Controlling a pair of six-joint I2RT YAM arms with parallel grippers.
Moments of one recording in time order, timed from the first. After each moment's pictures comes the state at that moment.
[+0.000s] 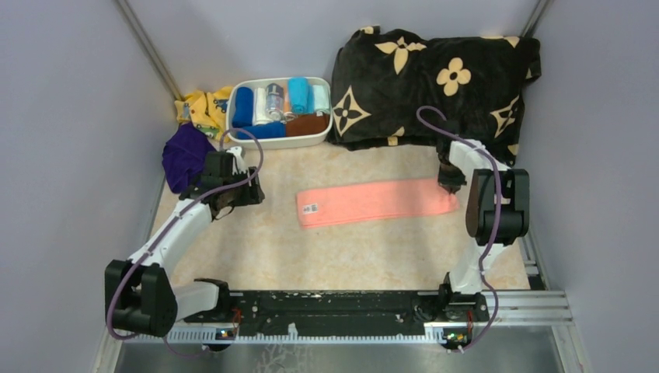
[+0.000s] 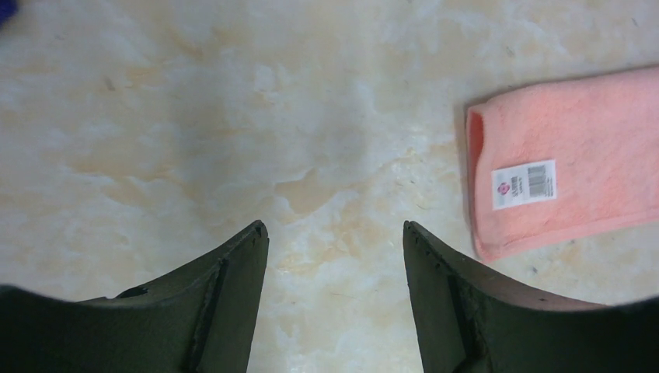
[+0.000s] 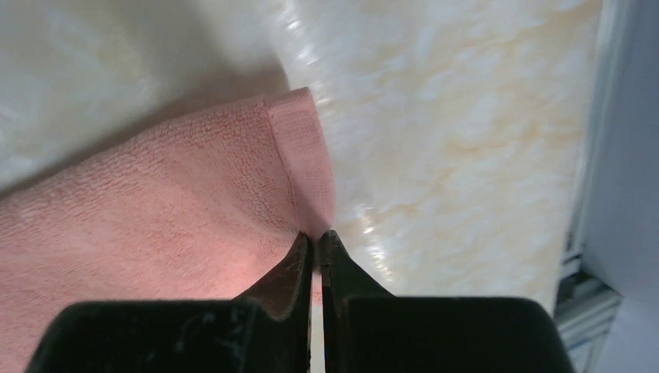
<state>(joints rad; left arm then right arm) -0.19 1.18 0.78 -0.41 -0.01 -0.22 0.03 1.81 1.21 -0.75 0.32 0.24</state>
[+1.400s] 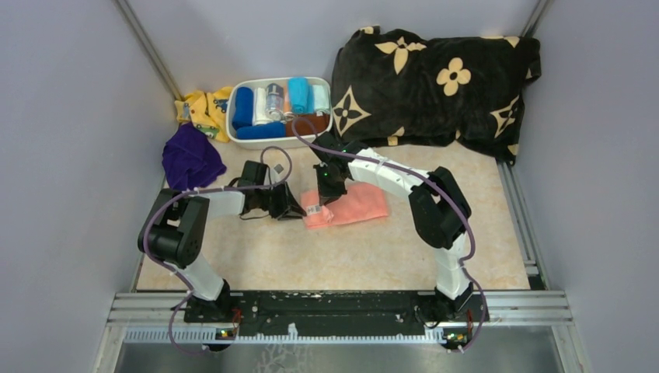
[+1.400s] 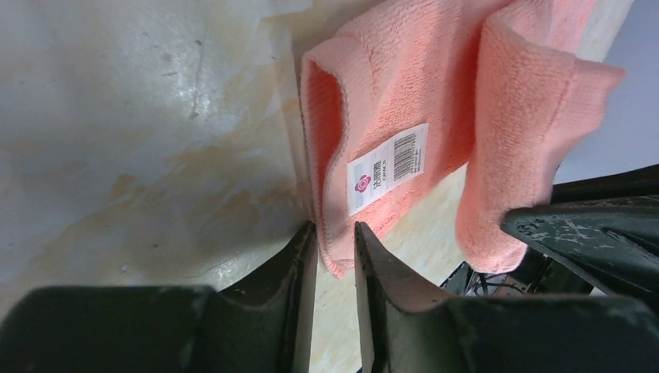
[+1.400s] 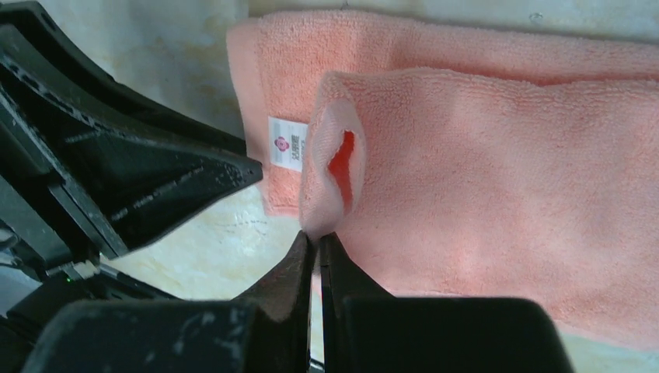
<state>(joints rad) -0.30 1.67 0.72 0.00 0.59 -0.64 0.78 1.97 1.59 -0.78 -0.11 0.59</state>
